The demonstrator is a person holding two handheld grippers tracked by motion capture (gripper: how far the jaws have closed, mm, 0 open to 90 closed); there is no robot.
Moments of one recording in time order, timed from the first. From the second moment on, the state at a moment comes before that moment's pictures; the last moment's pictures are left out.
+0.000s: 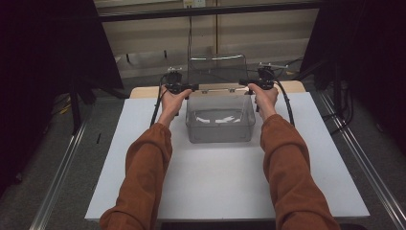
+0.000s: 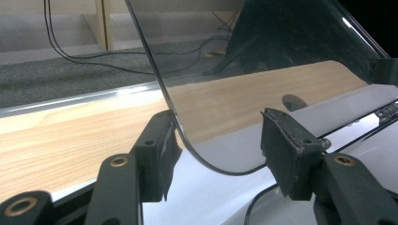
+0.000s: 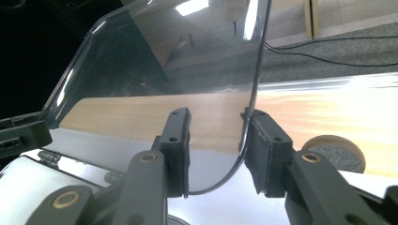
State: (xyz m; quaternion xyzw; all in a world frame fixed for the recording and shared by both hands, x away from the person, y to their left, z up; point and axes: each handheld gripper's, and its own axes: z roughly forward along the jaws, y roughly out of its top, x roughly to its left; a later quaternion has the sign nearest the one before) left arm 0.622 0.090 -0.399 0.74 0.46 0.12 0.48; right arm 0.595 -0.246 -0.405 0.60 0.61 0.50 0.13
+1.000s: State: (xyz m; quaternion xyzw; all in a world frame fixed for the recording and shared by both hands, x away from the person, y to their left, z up) left arm 0.624 0.092 -0.404 0.72 0.48 0.10 0.49; right arm 0.595 -0.242 -0.410 0.60 0.62 0.49 0.13
